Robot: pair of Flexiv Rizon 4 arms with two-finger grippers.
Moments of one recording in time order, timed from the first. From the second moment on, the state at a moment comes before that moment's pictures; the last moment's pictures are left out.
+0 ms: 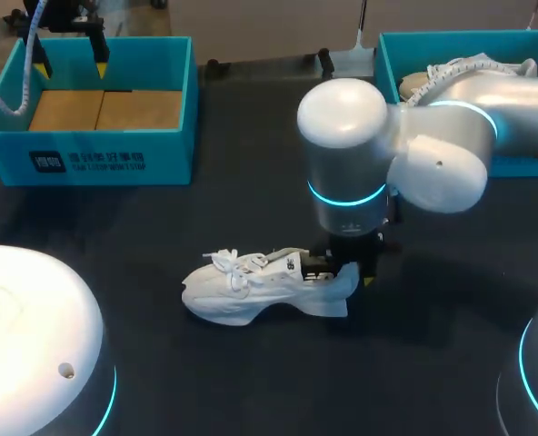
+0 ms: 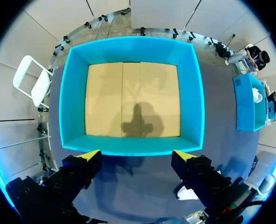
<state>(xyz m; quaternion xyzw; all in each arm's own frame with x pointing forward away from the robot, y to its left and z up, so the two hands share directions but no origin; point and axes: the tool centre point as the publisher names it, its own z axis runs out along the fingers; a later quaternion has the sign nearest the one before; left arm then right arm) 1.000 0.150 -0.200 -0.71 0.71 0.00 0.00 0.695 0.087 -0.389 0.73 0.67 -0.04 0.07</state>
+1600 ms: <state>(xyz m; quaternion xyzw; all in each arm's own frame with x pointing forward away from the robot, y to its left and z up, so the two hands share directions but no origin) 1.000 0.150 -0.200 -0.71 0.71 0.00 0.00 0.673 0.156 -0.278 0.33 0.94 -0.05 0.11</state>
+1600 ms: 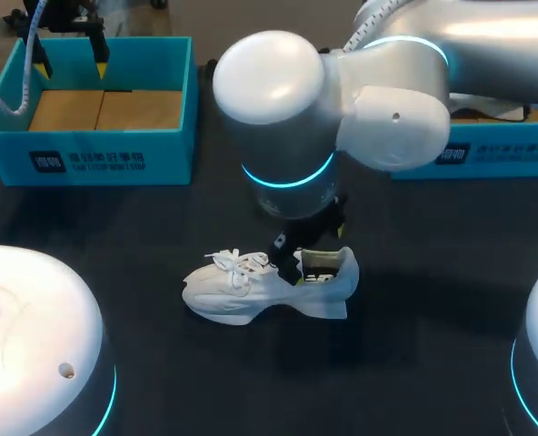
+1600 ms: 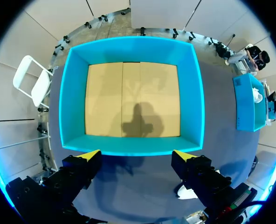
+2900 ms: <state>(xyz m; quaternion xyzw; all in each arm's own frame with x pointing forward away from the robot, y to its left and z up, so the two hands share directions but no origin) 1.000 0.150 -0.200 -0.71 0.71 0.00 0.00 0.688 0.110 -0.282 0.05 1.00 0.08 0.02</state>
